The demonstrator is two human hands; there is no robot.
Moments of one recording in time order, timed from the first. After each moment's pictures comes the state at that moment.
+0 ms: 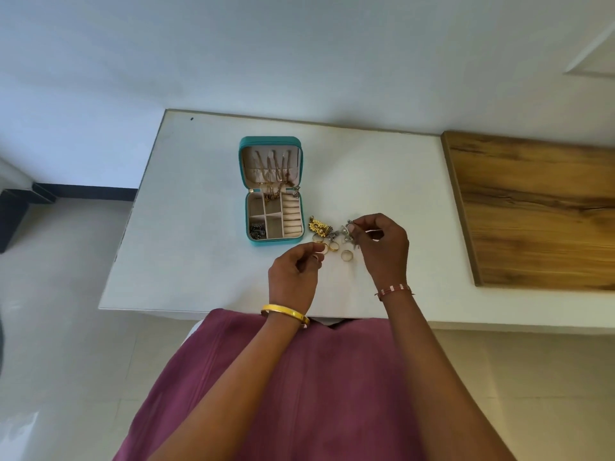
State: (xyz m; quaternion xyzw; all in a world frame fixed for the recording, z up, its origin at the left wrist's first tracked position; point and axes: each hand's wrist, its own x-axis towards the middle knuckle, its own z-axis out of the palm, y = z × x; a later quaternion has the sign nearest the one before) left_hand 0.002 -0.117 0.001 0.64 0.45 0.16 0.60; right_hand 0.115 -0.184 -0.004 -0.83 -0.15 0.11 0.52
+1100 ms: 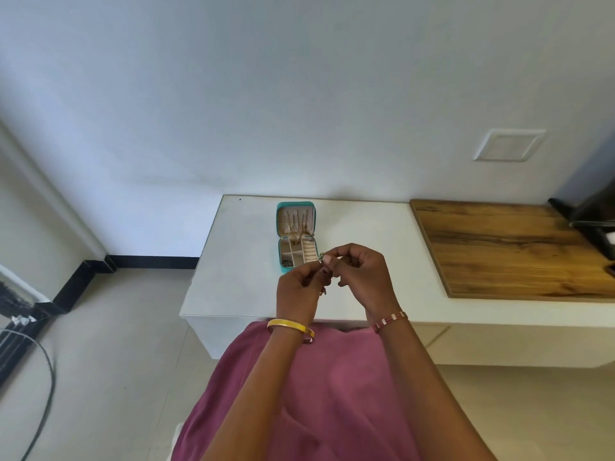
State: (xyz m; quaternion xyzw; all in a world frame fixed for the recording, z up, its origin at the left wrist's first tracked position) left_hand -0.100 -0.154 0.113 0.66 0.32 0.27 0.62; right_hand -0.024 -0.224 0.138 -0.73 -0.24 0.20 0.61
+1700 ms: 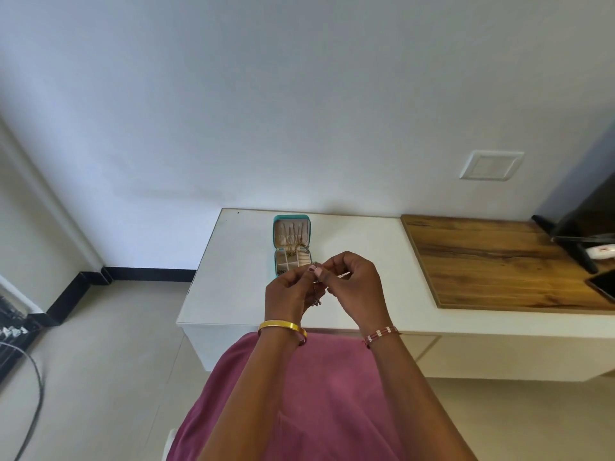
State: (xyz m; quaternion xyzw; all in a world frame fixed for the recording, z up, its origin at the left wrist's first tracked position) left_hand -0.111 -0.160 0.131 0.48 0.34 0.27 0.77; right_hand -0.044 -0.233 0.153 -0.79 -0.25 0.12 0.54
